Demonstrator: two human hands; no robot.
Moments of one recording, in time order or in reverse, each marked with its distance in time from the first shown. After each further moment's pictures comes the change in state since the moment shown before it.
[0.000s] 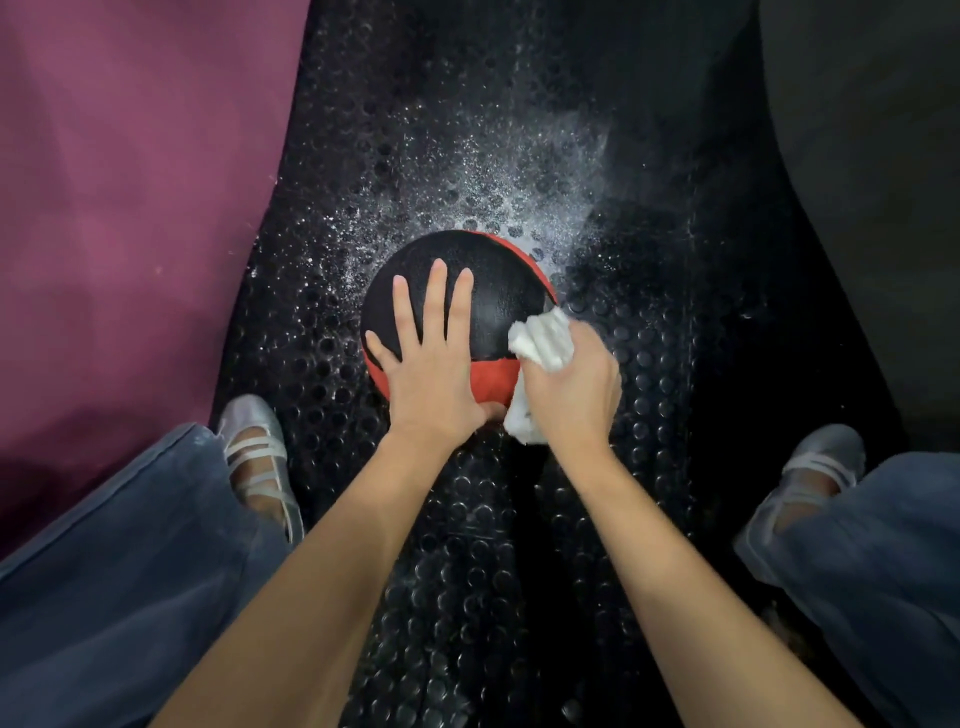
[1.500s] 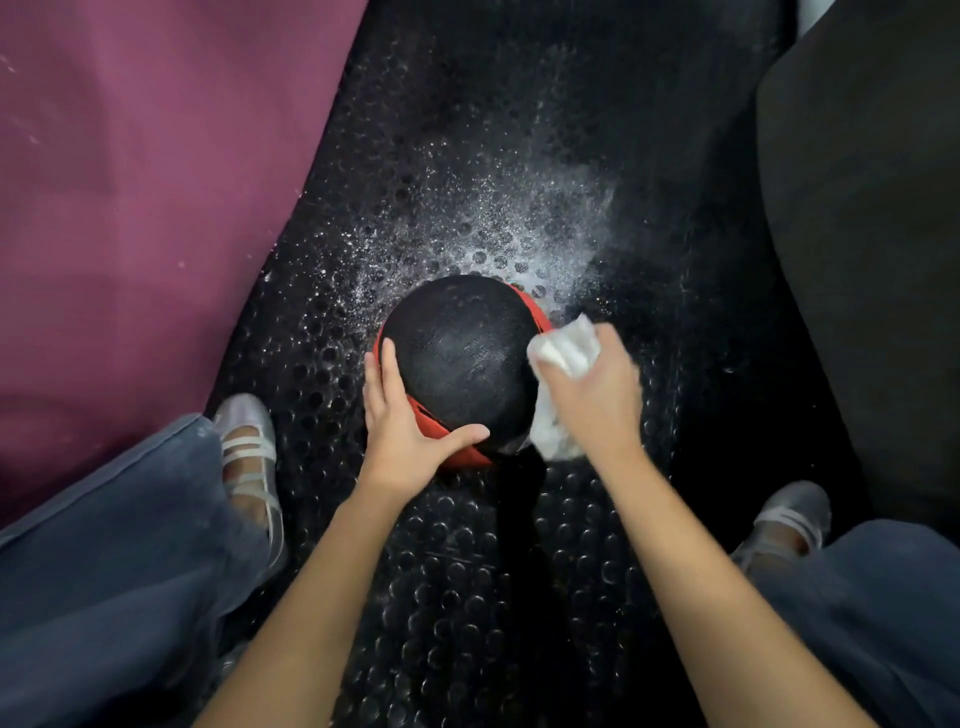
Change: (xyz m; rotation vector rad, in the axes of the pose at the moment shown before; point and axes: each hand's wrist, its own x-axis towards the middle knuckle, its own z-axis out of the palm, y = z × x) left_hand -0.035 -0.028 0.020 -0.885 0.049 -0.258; right_hand 0.030 -0.008 -0.029 -0.165 -0.152 -0.001
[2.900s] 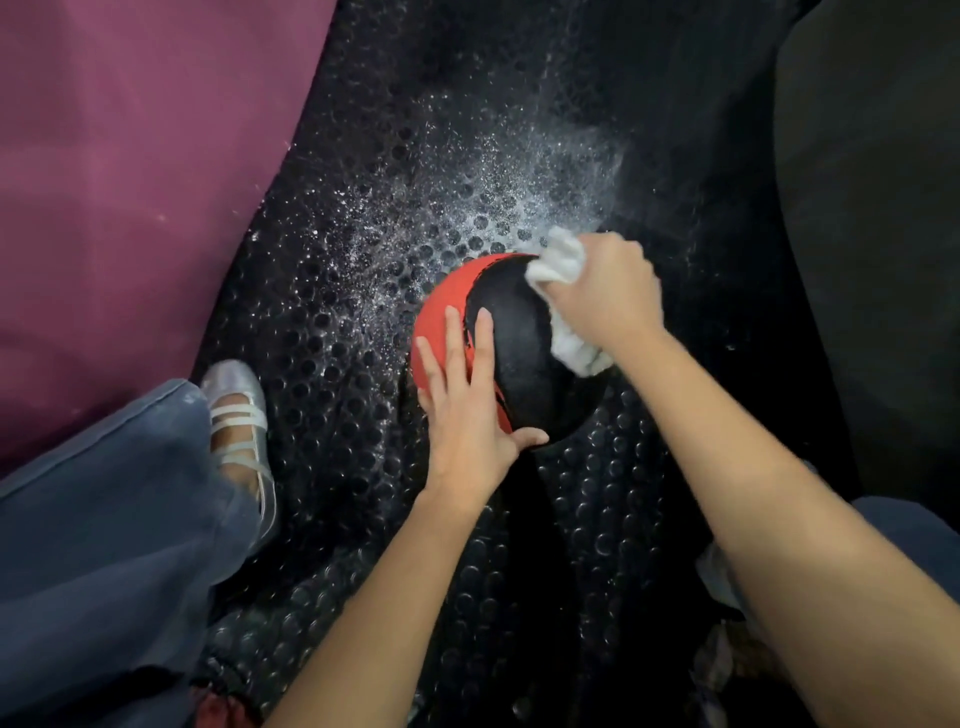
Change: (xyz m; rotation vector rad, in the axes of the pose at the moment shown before) left_hand -0.022 0.036 0.041 0.323 -0.093 0.130; right_hand 0.049 -0.037 -0.008 -0.425 -0.104 -0.255
